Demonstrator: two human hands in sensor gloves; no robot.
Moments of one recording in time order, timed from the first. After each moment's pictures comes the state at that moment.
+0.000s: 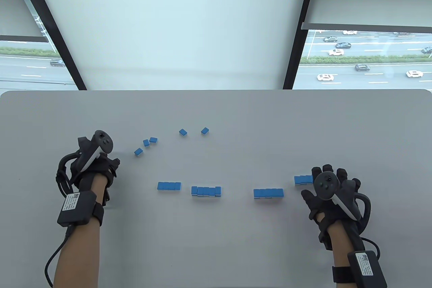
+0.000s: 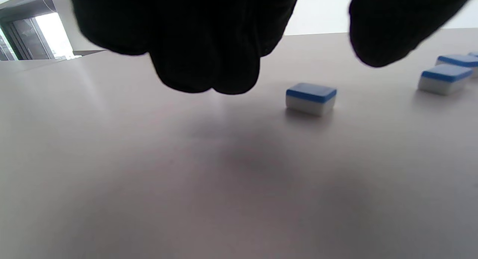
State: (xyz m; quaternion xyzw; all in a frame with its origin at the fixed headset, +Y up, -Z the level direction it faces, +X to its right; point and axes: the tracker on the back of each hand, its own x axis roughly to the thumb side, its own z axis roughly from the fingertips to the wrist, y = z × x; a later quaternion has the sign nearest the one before) left_hand -0.368 -0.728 -0.448 -0.13 0.21 -0.05 0.97; right_hand 0.265 -0.737 -0.339 -0.10 0.05 0.99 0.08
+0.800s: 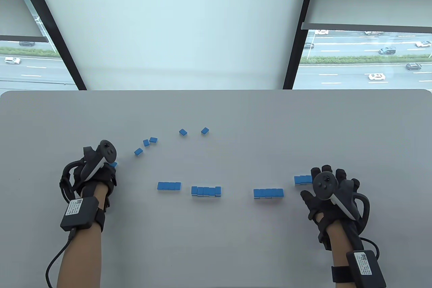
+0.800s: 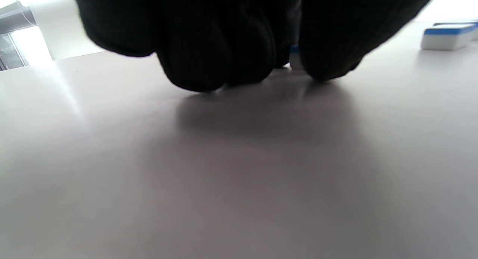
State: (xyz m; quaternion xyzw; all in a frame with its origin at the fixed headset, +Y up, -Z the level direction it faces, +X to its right) left_hand -0.370 -0.748 -0.442 -0.11 0.18 -0.04 0.98; right_hand 0.263 -0.737 -0.339 -0.10 0.06 0.99 0.07
